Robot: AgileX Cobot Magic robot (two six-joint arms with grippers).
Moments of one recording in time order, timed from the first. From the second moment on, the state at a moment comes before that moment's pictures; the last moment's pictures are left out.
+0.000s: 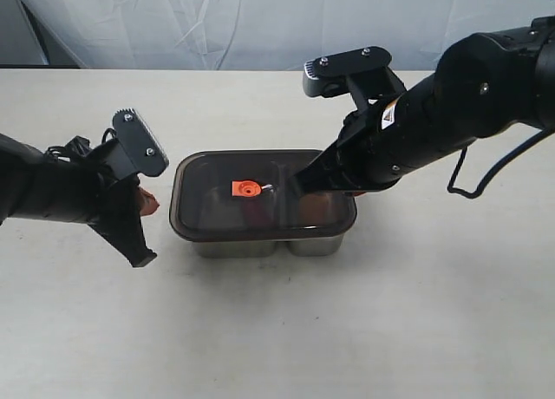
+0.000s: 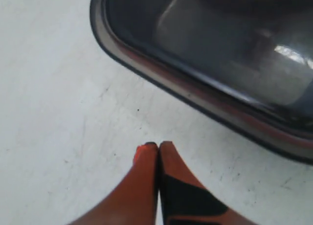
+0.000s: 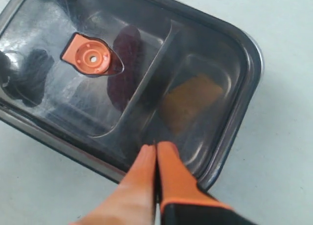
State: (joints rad) left arm -0.39 1.65 -0.66 -1.34 0.06 1.93; right arm 0.73 1.56 -0.96 0.20 0.49 -0.11
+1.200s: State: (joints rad) left arm -0.39 1.65 -0.70 -1.34 0.12 1.91; right arm 0.73 1.56 -0.96 0.18 0.50 -0.10
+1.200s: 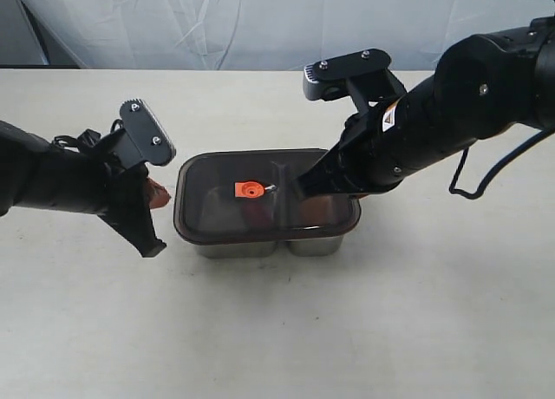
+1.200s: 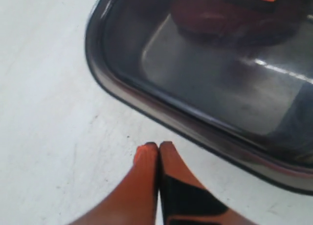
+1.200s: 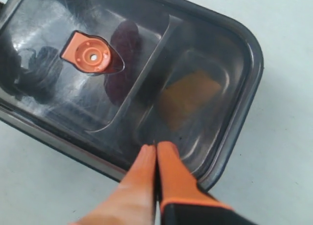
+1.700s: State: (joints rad) left arm -0.39 1.65 -0.72 -1.40 0.37 1.92; right arm 0.73 1.70 -0.96 0.16 0.41 -0.10
